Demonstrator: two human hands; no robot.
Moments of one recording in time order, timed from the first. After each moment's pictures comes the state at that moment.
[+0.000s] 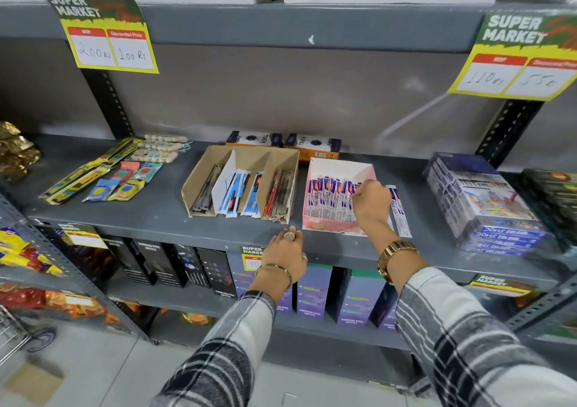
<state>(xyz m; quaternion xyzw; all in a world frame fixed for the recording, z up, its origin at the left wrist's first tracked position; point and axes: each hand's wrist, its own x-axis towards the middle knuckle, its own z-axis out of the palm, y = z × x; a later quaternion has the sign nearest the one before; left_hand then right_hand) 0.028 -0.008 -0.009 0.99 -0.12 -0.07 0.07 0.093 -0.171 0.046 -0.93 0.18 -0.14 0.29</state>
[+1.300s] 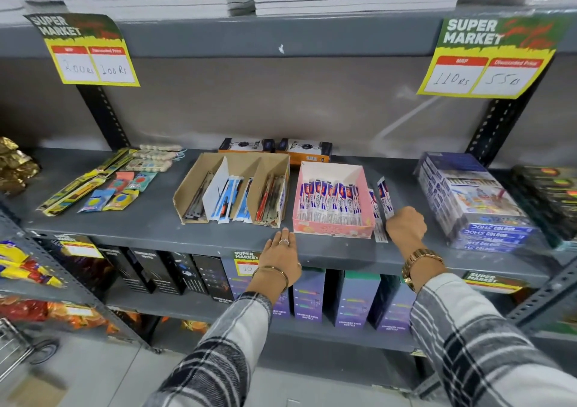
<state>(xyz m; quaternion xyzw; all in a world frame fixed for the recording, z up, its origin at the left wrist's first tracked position) 0.029 -0.019 -0.008 0.99 -0.10 -0.12 0.02 0.080 -0.251 0.016 -0.90 0.33 -0.06 0.29</state>
